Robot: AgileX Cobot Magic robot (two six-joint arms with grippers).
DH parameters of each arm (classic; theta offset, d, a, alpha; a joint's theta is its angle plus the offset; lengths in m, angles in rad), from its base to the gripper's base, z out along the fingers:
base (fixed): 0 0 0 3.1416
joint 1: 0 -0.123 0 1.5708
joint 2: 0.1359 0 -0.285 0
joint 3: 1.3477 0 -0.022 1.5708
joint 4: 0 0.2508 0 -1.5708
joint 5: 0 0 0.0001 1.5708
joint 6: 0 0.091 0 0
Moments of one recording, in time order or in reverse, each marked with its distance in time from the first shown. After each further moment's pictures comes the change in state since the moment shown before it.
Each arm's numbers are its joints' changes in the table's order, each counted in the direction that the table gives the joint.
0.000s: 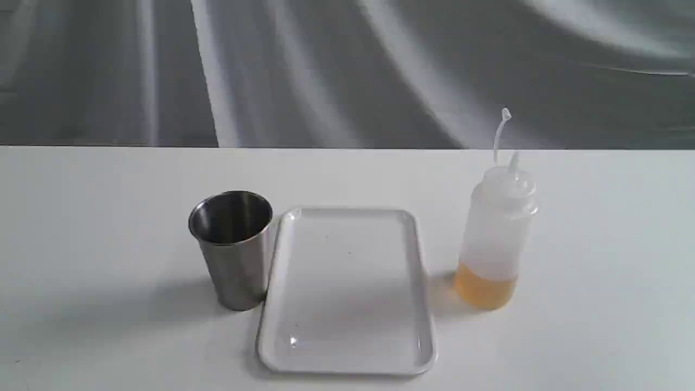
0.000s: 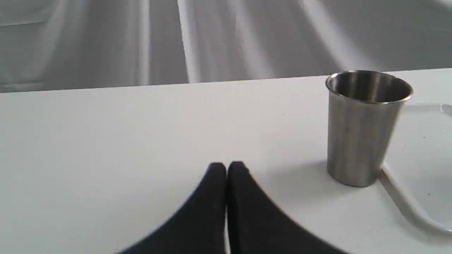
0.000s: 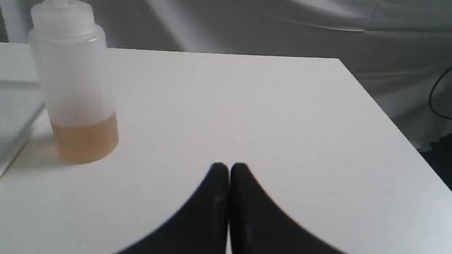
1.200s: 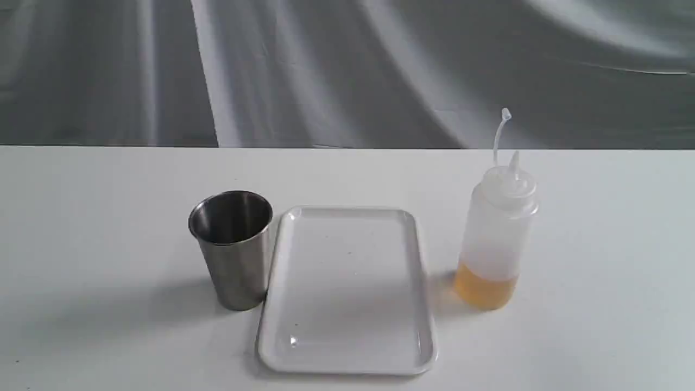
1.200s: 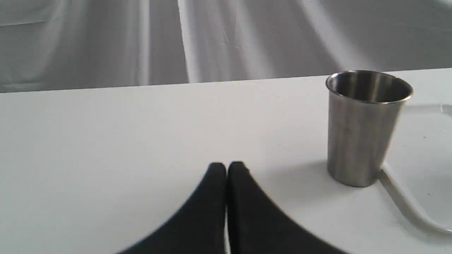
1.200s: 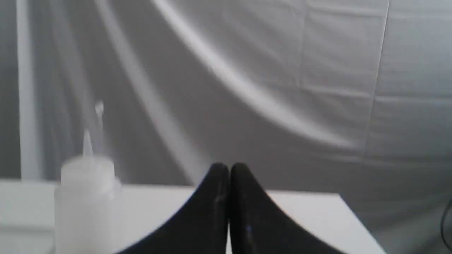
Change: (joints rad) left arm 0.000 0.000 0.000 0.000 0.000 0.000; right arm 0.000 0.000 0.000 -0.013 -0.374 0.021
